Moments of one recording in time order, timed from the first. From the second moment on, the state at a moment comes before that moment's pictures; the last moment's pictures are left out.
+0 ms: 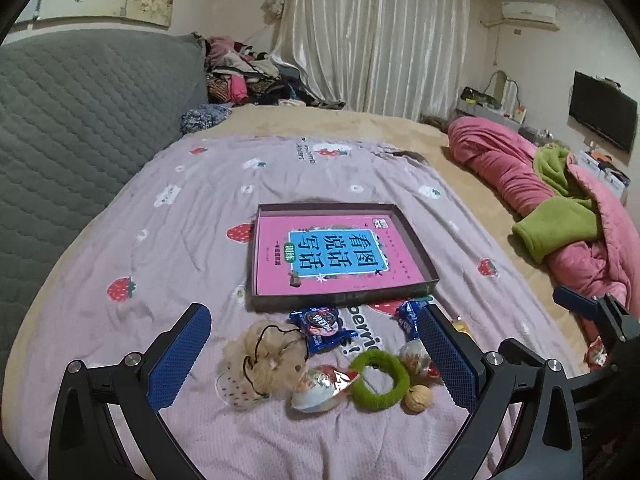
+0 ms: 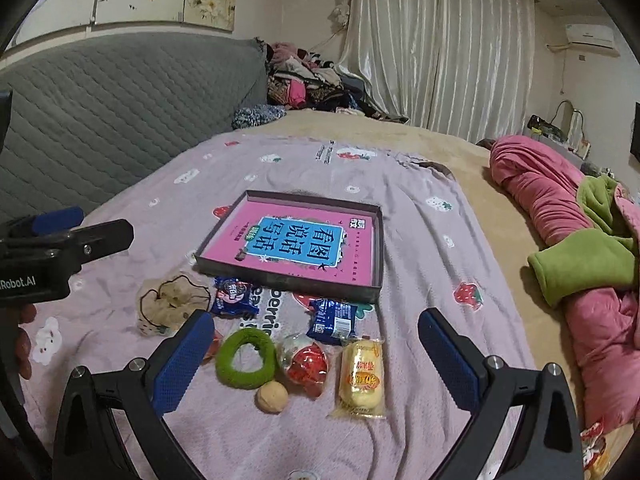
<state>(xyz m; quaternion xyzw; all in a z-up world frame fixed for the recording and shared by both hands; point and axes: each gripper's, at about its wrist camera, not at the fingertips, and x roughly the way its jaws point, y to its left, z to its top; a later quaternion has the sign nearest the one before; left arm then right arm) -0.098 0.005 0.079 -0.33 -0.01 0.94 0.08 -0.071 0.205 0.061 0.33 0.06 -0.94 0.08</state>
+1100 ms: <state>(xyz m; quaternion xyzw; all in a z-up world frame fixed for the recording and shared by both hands) -0.111 0.030 -0.057 -0.41 0.02 0.90 0.14 -0.126 0.185 -0.052 0.43 0.16 -0.88 0.09</state>
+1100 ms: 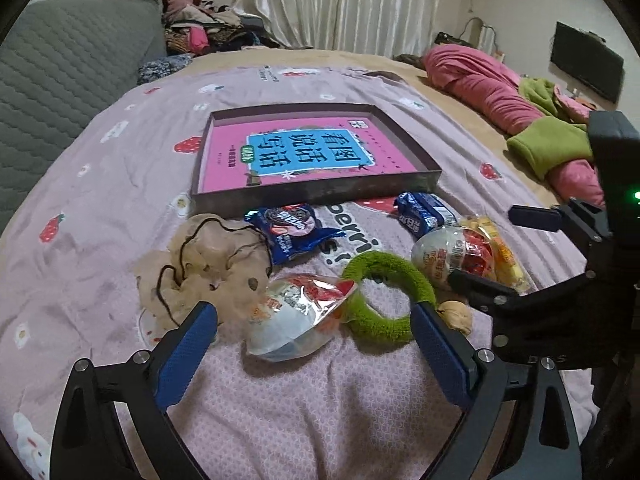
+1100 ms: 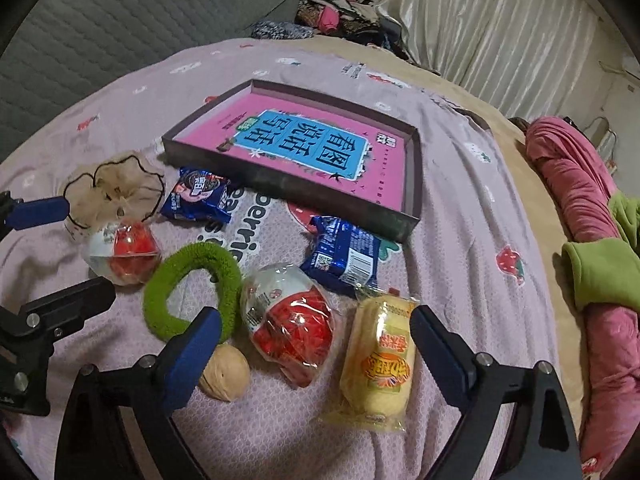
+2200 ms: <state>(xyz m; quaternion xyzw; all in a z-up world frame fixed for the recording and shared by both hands) -0.141 0.021 -0.088 -0.43 0.01 0.89 0.16 -0.160 0.175 -0.078 0.50 0.17 -0.84 0.17</state>
